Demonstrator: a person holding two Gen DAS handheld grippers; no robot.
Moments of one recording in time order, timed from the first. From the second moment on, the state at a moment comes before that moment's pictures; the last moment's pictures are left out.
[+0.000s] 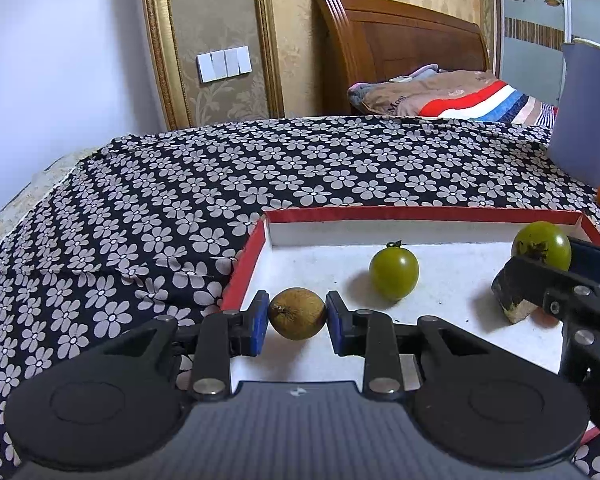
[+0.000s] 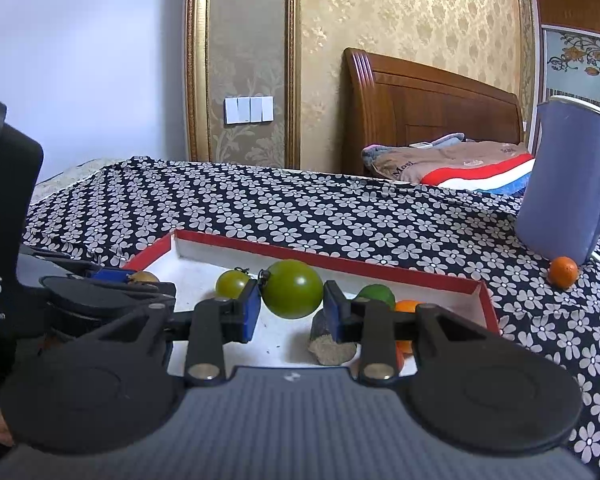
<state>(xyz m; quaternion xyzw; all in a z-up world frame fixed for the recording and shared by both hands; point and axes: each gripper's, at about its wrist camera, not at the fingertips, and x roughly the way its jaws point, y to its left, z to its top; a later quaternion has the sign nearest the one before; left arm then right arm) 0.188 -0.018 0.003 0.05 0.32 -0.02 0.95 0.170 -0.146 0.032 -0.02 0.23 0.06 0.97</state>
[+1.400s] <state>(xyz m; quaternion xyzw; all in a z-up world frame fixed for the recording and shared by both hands) 0.208 -0.023 -0.009 0.06 0.32 -0.01 0.94 0.194 -0.142 0.022 -0.02 0.24 0.04 0.97</state>
